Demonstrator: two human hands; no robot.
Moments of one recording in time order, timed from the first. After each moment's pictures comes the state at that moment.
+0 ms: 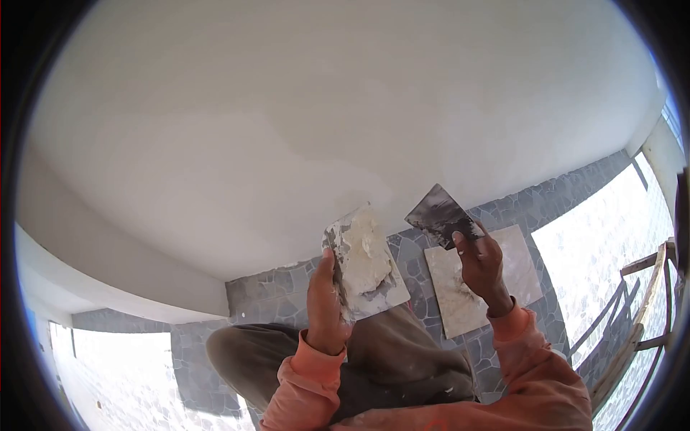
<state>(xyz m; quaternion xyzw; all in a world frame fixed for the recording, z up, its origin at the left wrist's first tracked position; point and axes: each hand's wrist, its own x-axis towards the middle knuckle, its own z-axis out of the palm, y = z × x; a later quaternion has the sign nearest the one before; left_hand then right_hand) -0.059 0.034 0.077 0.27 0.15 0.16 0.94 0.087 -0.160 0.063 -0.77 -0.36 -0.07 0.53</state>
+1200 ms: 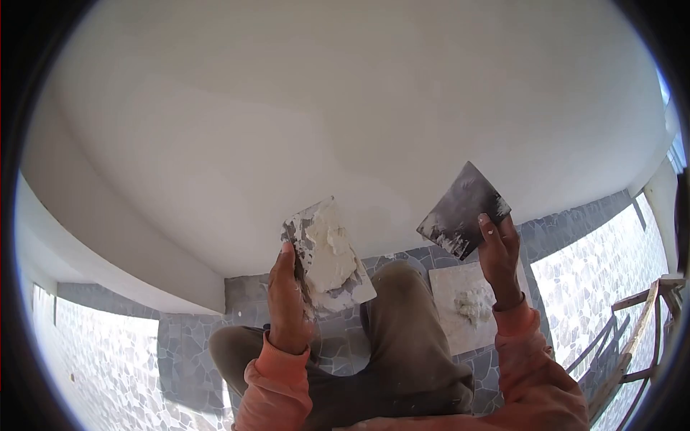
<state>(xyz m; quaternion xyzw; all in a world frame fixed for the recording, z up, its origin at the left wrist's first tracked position) -0.106 0.105 0.103 0.37 0.20 0.27 0.87 0.106 -0.116 0.091 -0.63 -0.26 0.03 0.73</state>
